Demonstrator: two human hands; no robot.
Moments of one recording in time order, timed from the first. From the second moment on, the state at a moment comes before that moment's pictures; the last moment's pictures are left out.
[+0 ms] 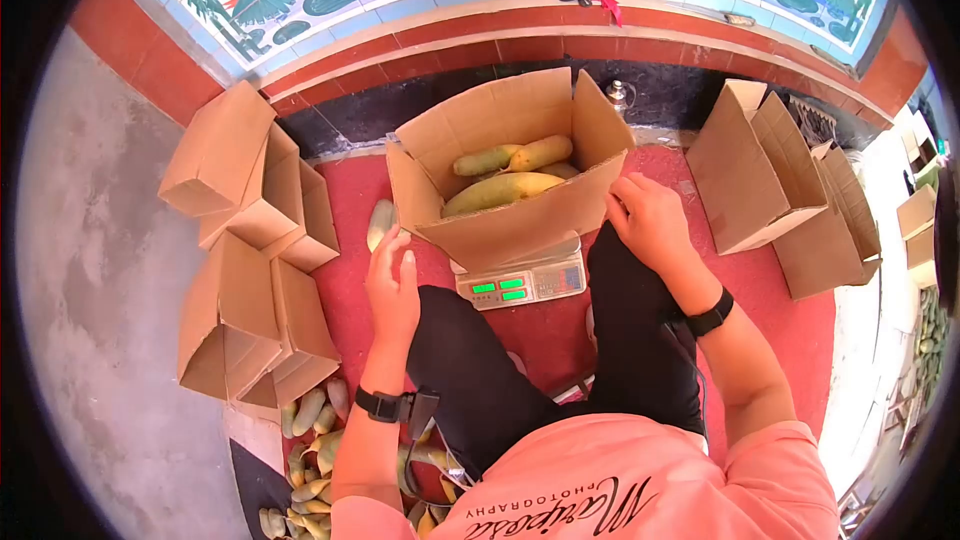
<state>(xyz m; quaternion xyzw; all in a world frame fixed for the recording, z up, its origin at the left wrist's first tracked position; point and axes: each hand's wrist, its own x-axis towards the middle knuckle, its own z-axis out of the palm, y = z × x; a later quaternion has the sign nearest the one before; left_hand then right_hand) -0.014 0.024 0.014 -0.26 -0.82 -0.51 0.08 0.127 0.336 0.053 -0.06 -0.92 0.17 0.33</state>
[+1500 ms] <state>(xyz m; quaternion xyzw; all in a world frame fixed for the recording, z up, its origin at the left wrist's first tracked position) 0.020 0.062 0.040 -0.35 -0.86 -0.37 0.10 0.154 0.279 0.048 0.11 -0.88 0.34 0.32</state>
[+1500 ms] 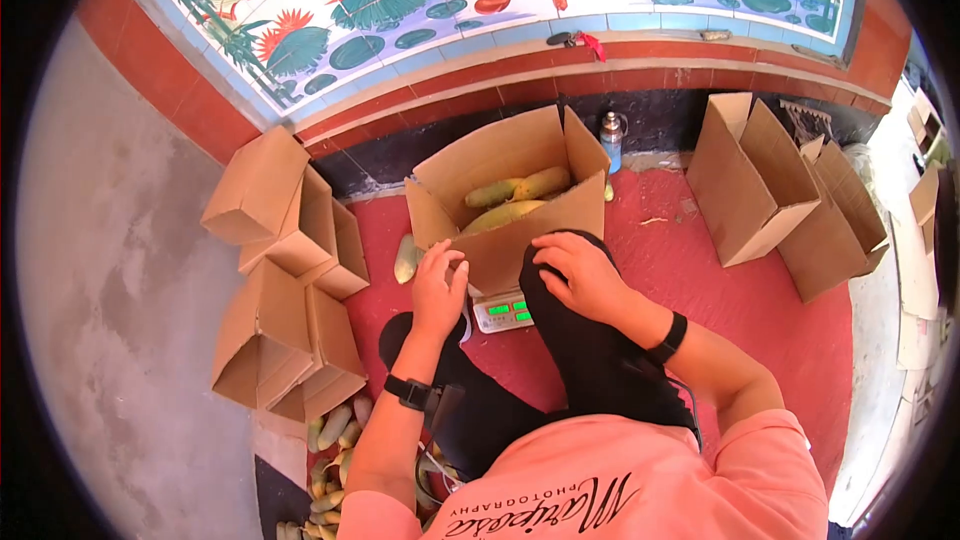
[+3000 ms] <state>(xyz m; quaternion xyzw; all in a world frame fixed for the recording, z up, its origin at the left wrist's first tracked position) -0.031 0.101 0.018 -0.40 -0.91 -0.08 0.07 -0.160 0.371 0.002 0.00 -1.00 0.02 0.07</state>
